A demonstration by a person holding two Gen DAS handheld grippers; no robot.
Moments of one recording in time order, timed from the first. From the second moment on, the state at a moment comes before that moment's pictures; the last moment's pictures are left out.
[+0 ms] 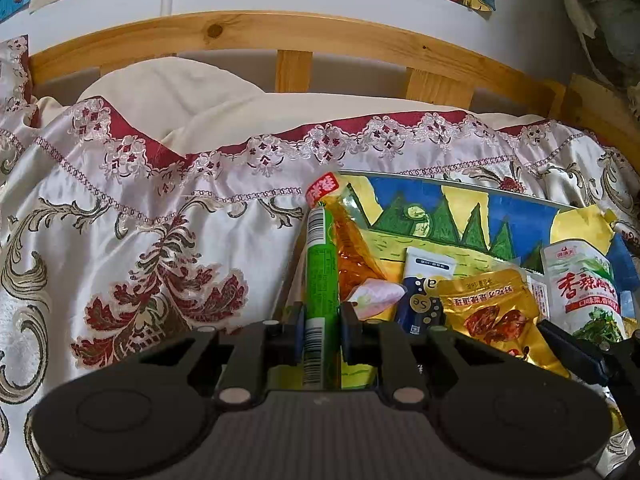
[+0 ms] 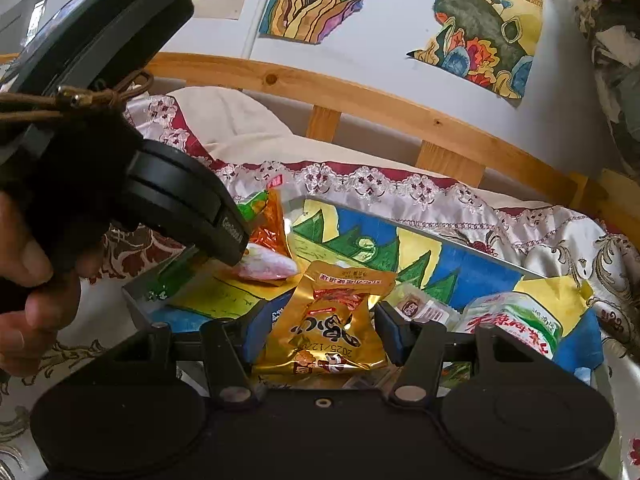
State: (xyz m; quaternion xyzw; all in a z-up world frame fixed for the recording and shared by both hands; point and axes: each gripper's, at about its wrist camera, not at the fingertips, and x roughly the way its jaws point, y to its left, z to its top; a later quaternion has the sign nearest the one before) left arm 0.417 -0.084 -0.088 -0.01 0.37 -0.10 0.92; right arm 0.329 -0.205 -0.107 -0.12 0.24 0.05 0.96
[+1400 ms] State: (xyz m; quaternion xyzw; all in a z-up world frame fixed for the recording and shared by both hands) left arm 0.346 -0.056 -0.013 -0.02 0.27 -0.06 0.96; right arm 0.273 -0.246 -0.033 -0.04 0.17 -0.02 0.98
